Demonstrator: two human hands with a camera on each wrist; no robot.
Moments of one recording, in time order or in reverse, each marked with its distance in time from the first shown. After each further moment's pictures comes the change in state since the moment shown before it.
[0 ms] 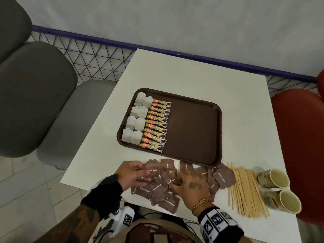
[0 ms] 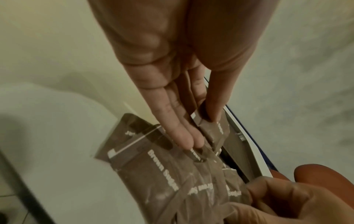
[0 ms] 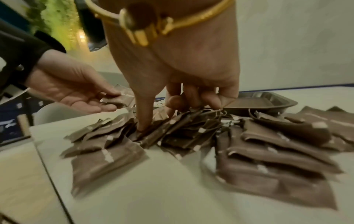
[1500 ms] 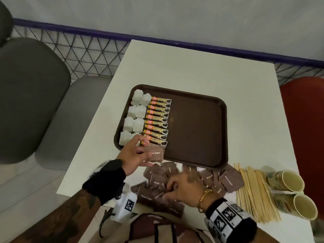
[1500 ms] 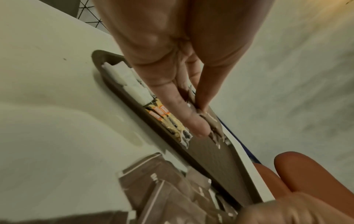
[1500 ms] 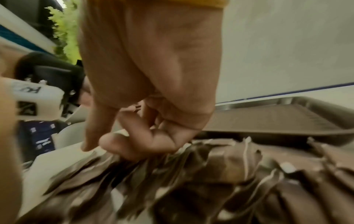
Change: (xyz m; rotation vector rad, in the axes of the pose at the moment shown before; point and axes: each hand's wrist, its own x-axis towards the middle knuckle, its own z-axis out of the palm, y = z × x) left_hand 0.040 0.052 -0.001 0.108 -0.023 0.218; right_hand 0.032 -0.013 -0.019 0.340 -0.464 -0.137
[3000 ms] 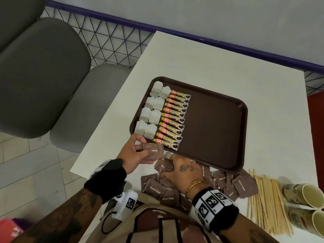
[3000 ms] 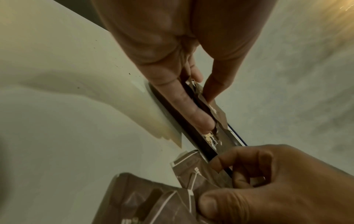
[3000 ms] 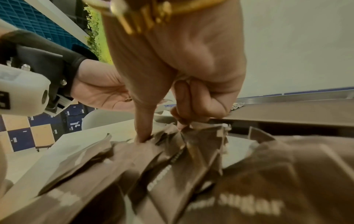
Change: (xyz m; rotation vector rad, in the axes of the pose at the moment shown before) left_hand -0.021 -0.034 -0.026 -0.110 0.175 -0.029; right_hand 0.036 -0.044 0.016 -0.396 0.203 0.063
